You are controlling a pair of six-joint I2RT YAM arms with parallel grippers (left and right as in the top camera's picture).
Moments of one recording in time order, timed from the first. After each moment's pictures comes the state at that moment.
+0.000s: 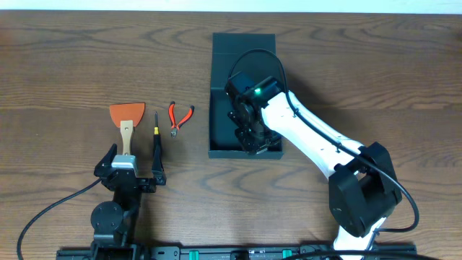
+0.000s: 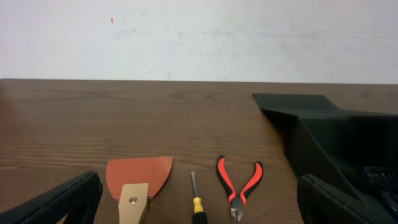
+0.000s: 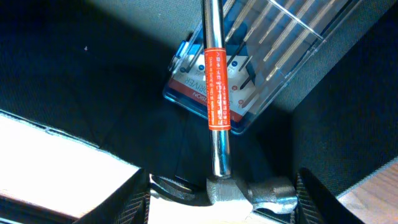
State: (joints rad) left arm -0.06 0.01 0.02 -0.11 0.02 -0.03; right arm 0.63 1.92 1.52 -1.23 -0.04 0.18
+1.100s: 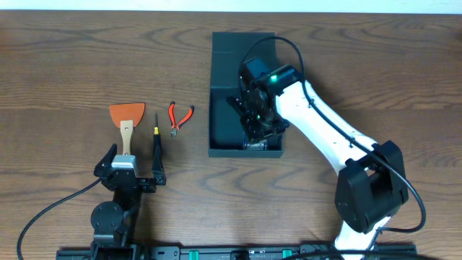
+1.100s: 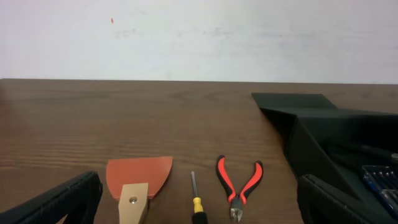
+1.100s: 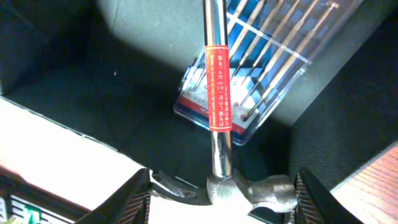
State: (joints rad) left arm -0.06 0.01 0.02 -0.11 0.02 -0.03; right arm 0.54 1.92 1.57 -1.22 -0.17 0.15
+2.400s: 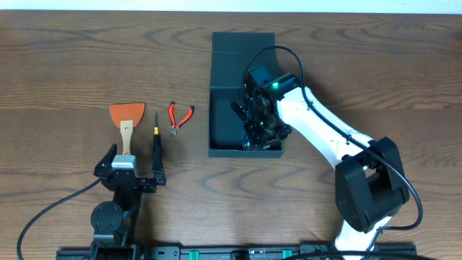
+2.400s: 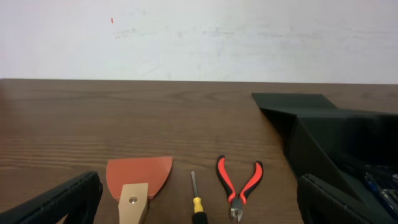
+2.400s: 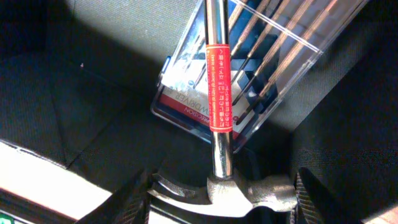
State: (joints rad) left arm -0.06 0.01 0.02 -0.11 0.02 -0.03; right arm 0.53 1.92 1.45 -1.13 -0.16 0.12
